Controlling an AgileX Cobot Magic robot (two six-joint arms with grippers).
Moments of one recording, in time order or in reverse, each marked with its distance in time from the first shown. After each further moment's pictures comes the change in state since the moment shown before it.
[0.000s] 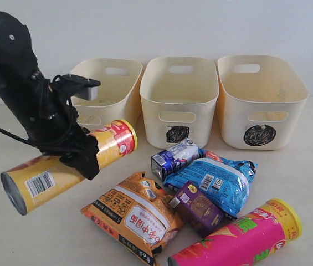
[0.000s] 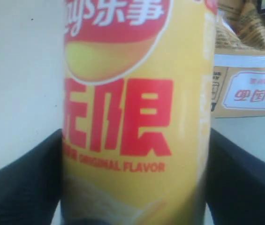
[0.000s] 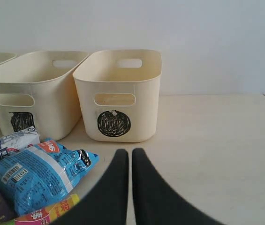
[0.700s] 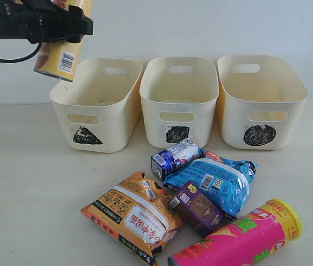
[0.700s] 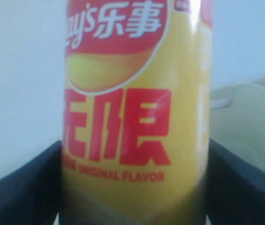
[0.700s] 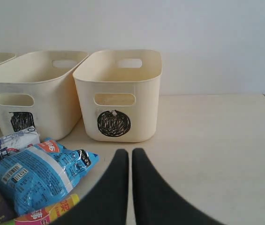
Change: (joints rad) left arm 0.106 -0.029 -0.064 -0.019 -0.972 -0.065; right arm 0.000 0.000 0.000 0.000 0.000 0.000
